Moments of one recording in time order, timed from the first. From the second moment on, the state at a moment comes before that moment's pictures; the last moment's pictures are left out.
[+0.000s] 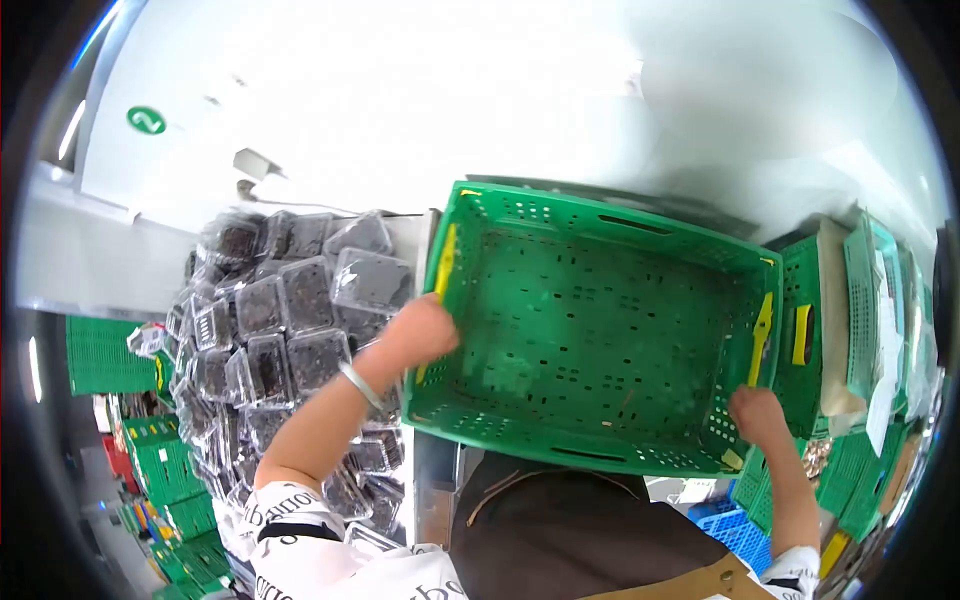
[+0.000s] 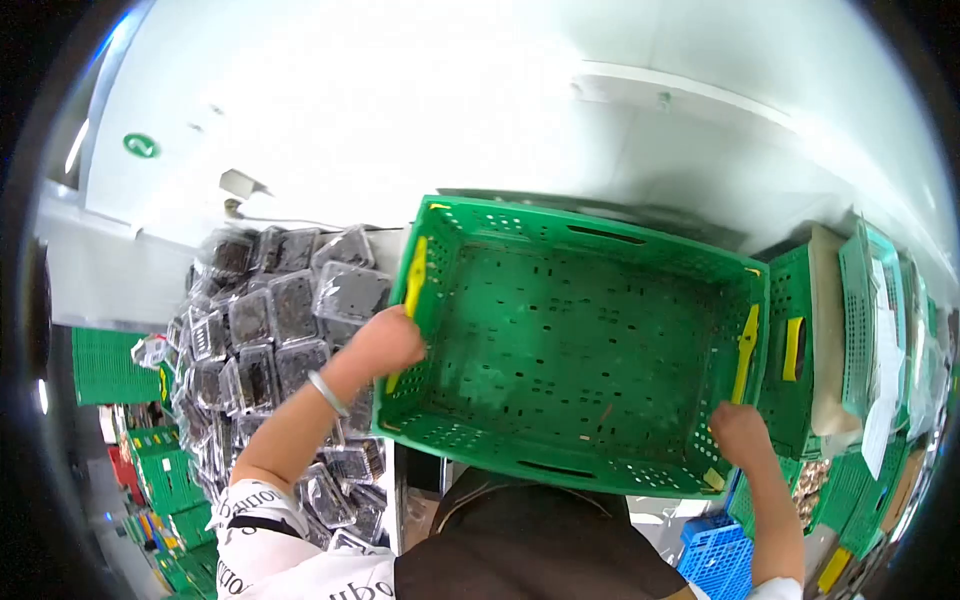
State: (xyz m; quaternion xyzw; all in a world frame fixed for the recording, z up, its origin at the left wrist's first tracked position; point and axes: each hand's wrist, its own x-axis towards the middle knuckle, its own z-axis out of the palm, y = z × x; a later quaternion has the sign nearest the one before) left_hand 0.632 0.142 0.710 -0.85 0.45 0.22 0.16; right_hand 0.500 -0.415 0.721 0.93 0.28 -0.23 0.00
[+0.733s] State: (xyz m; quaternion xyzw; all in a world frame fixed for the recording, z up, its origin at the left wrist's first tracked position) left_hand 0.179 0.162 0.720 0.05 0.37 0.43 0.82; right_hand 0.616 -0.528 0.702 0.98 0.11 -0.13 0.13
